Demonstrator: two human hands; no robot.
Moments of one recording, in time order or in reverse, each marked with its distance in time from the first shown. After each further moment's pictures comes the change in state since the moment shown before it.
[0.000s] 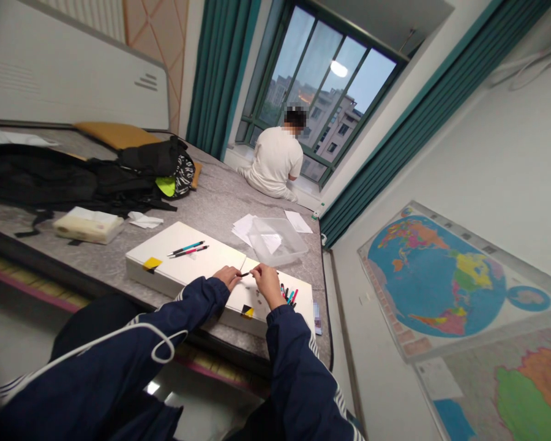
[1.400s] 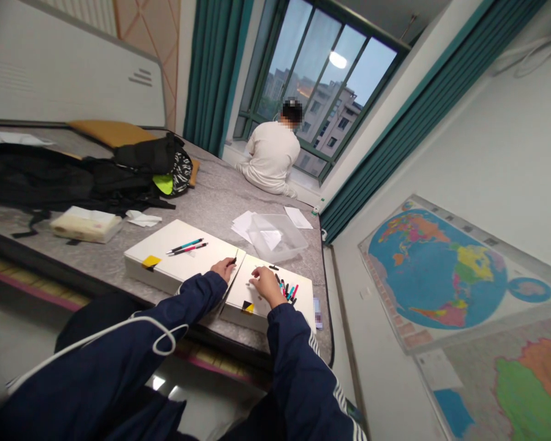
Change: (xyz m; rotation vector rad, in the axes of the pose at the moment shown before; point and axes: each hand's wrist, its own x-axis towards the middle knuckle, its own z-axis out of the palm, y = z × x) left_hand 0.007 -0.013 0.011 -0.188 0.237 -0.269; right_hand -0.009 0.025 0.018 -0.018 -0.121 -0.014
